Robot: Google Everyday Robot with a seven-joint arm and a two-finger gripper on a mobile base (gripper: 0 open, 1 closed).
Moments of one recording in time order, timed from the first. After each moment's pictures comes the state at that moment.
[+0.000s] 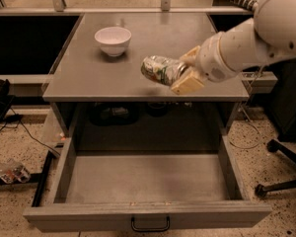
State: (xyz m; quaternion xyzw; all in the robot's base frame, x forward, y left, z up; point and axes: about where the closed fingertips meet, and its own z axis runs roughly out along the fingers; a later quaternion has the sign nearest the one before) arm 0.580 -0.094 0.903 -0.58 0.71 0.06 0.38
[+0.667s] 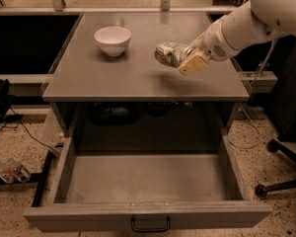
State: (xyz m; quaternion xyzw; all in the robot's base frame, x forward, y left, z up) arm 0.654 -0.125 0.908 -0.53 0.76 0.05 0.38
